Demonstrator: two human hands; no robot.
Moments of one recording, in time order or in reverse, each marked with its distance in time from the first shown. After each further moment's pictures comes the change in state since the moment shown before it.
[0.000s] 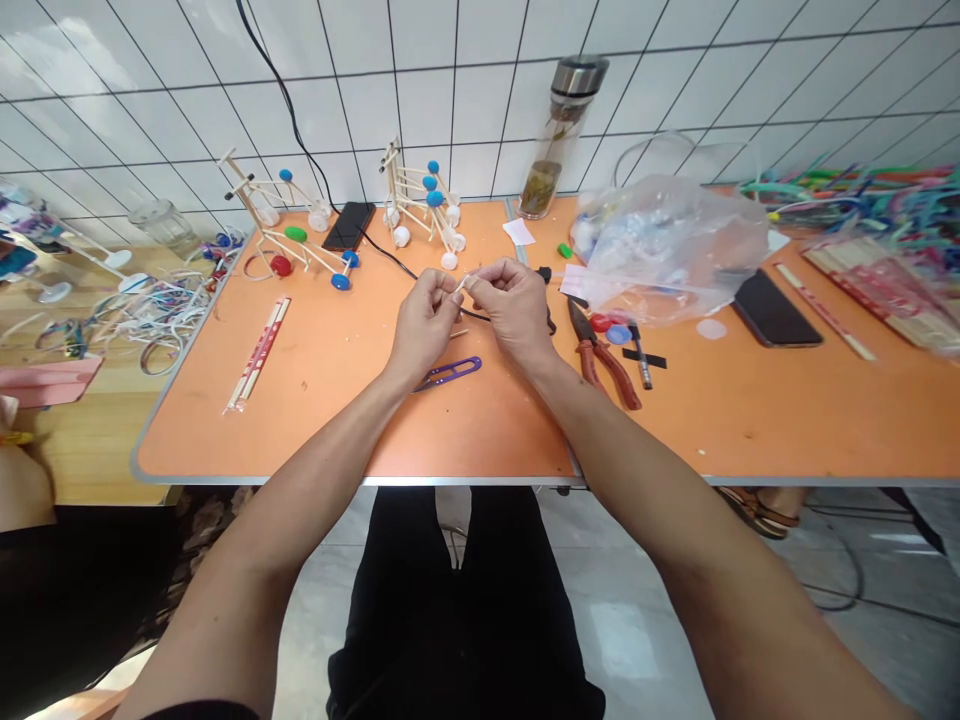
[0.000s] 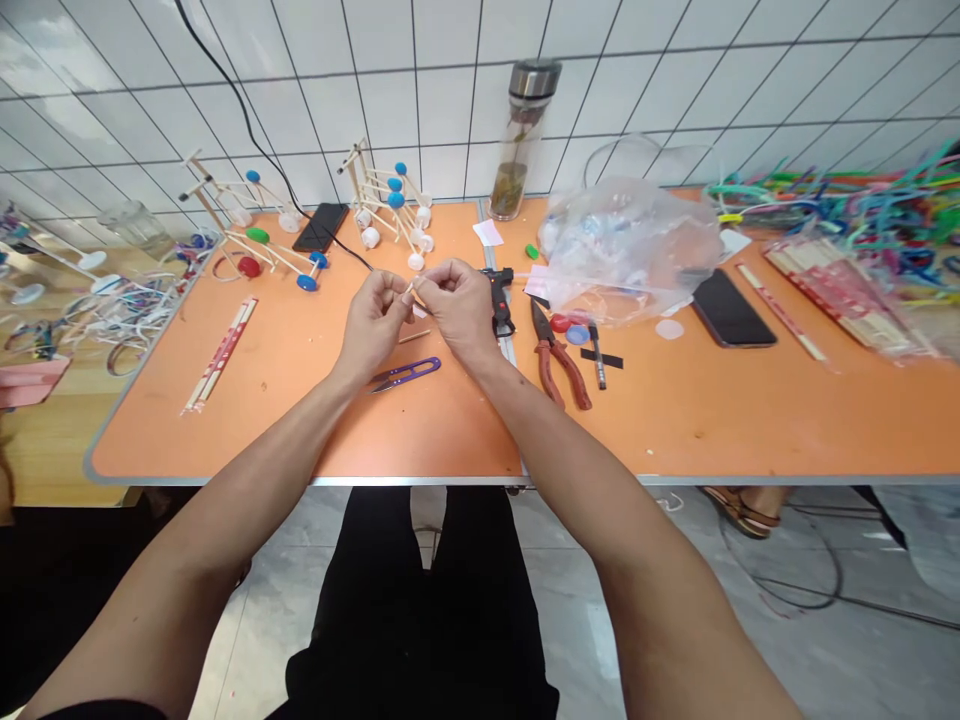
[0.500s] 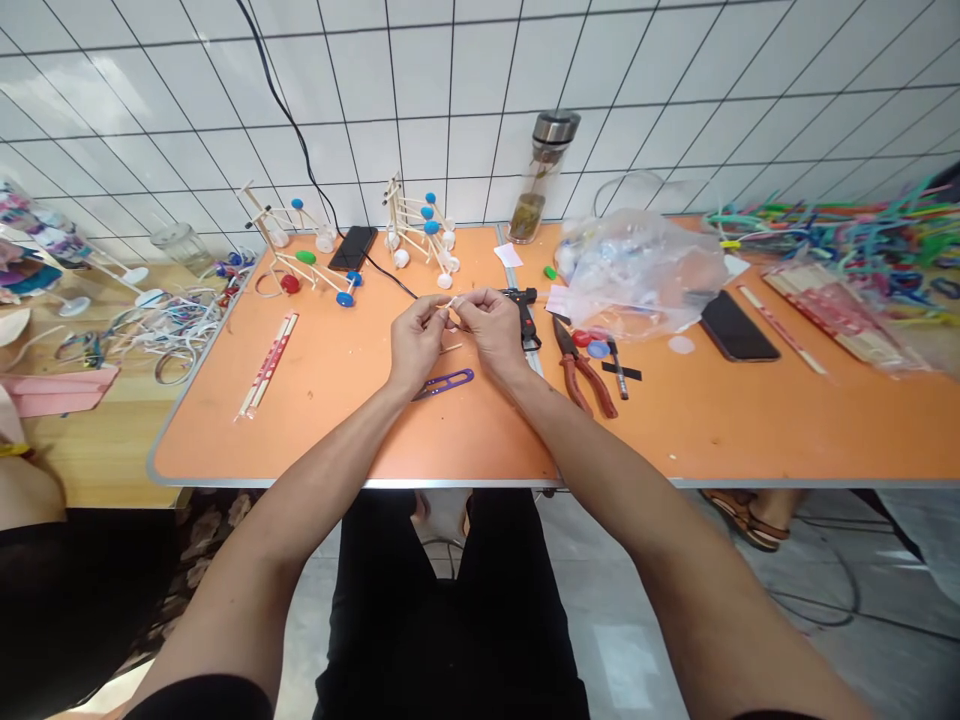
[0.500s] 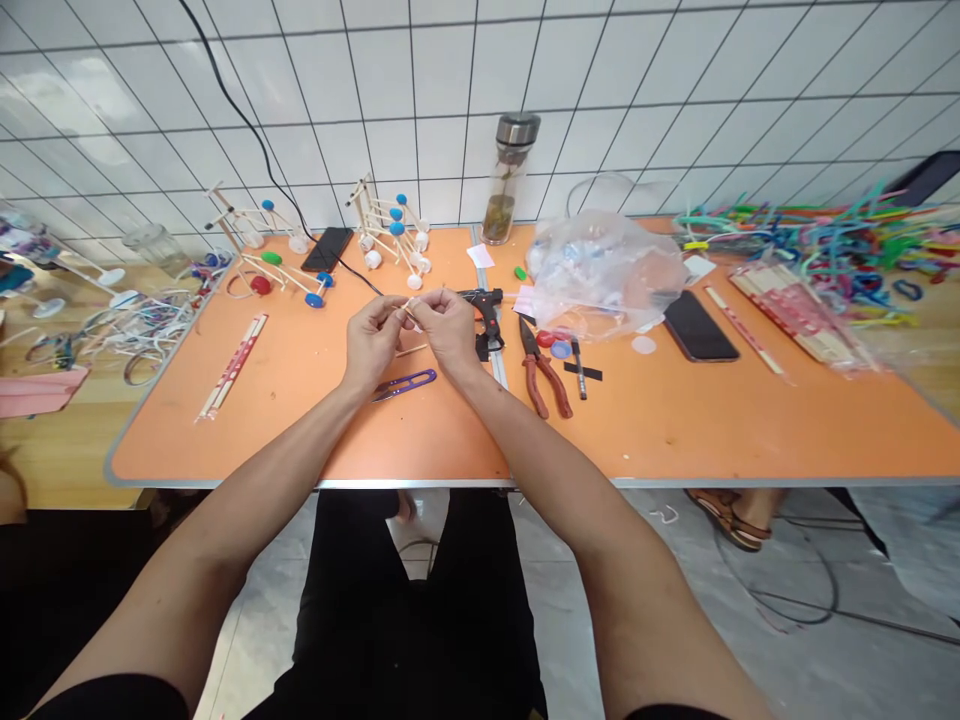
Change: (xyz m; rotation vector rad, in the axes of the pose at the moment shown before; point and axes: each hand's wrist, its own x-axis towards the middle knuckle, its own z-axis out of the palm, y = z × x) left_hand 0.000 -0.001 0.001 -0.065 0.110 -0.040; right_hand -0.004 0.005 0.014 0.074 -0.003 0.117
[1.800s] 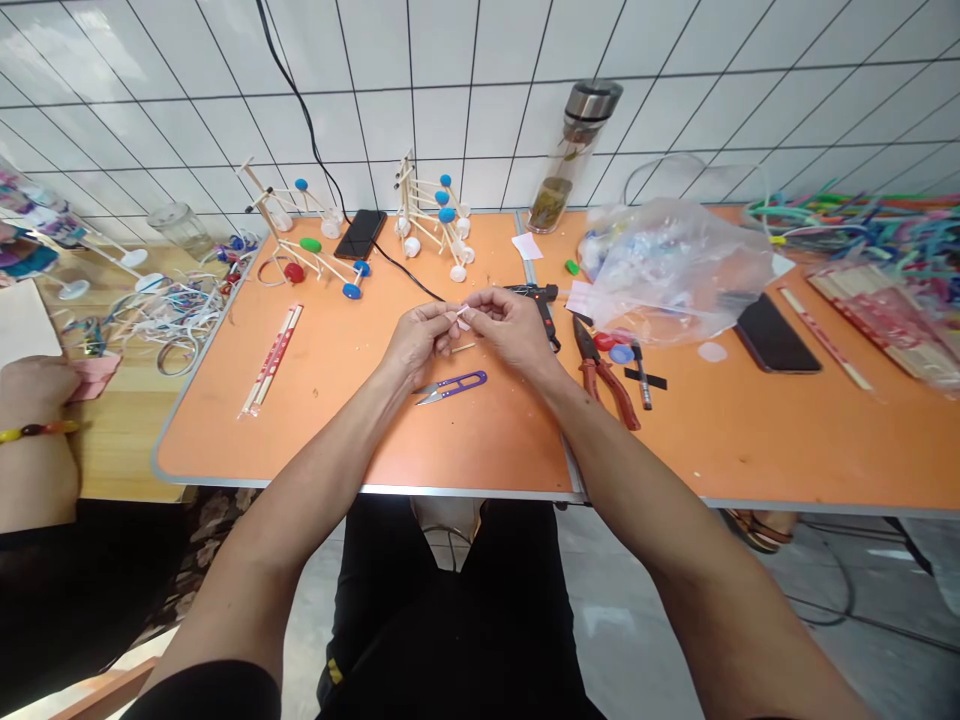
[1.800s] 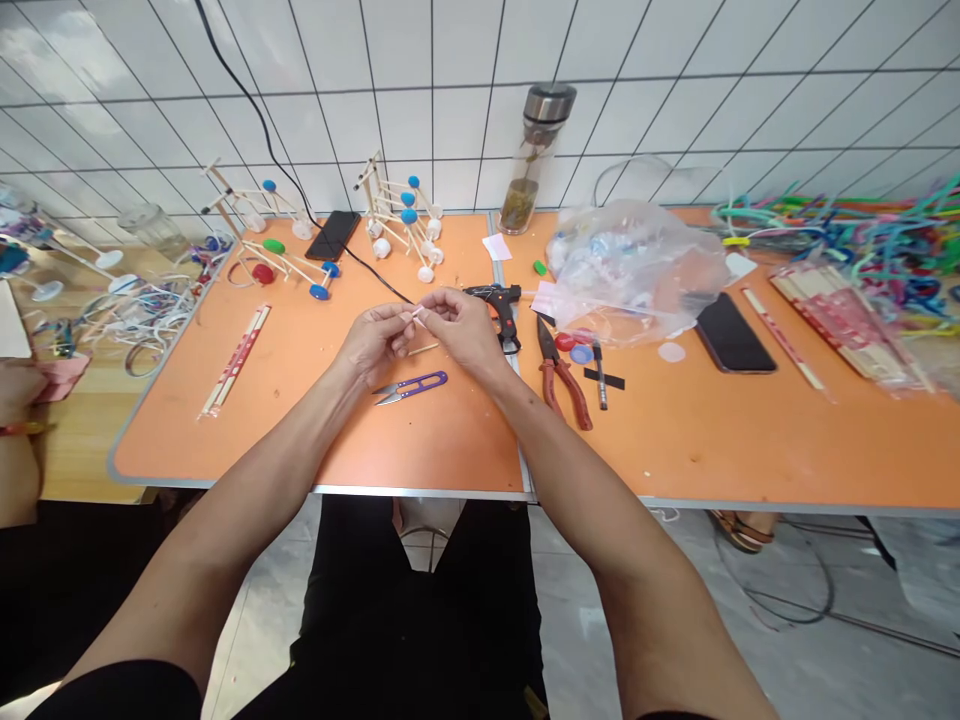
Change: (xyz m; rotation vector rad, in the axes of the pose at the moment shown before) left_hand 0.012 0.006 -0.017 -0.312 -0.140 -0.454; right_hand 0.006 -0.002 -0.023 -0.117 -0.260 -0.074
